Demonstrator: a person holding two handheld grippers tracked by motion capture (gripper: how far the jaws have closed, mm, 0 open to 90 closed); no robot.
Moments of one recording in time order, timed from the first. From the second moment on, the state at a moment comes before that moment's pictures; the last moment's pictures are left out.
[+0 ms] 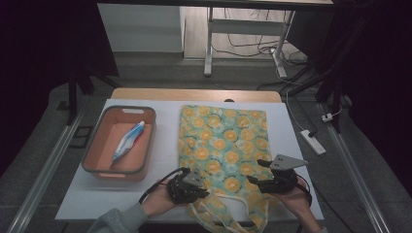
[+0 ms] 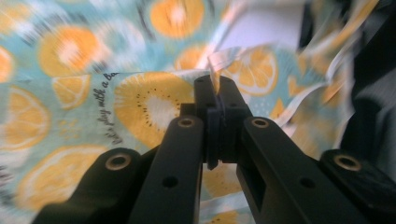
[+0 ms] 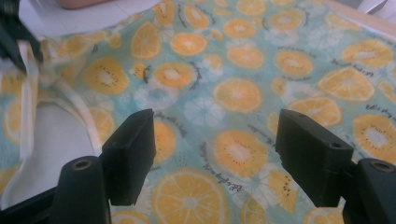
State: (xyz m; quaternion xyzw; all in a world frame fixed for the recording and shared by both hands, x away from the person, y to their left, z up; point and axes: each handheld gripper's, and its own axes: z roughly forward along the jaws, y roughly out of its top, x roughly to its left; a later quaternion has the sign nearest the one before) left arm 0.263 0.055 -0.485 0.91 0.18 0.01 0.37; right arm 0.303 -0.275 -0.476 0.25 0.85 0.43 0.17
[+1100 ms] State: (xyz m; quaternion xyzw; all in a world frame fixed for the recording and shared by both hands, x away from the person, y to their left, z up) left arm 0.288 0.134 -0.429 0.82 0.28 0.04 0.50; right arm 0.277 -0.209 -0.506 0.17 0.92 0.33 0.12
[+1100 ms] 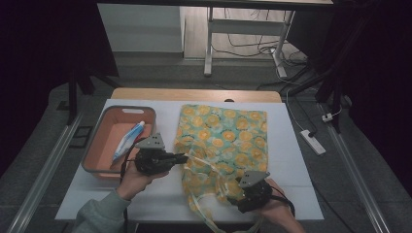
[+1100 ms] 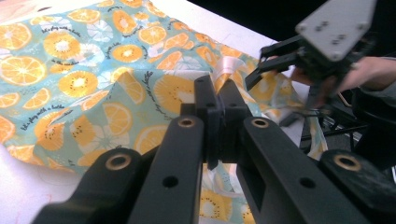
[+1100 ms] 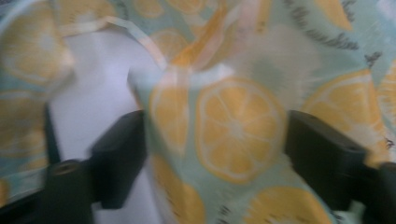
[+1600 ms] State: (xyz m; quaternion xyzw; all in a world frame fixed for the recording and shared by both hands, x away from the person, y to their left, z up) left arm 0.287 0.137 -0.432 0.82 0.28 0.04 0.50; right arm 0.277 -0.216 -0.497 0.17 0.91 0.36 0.14
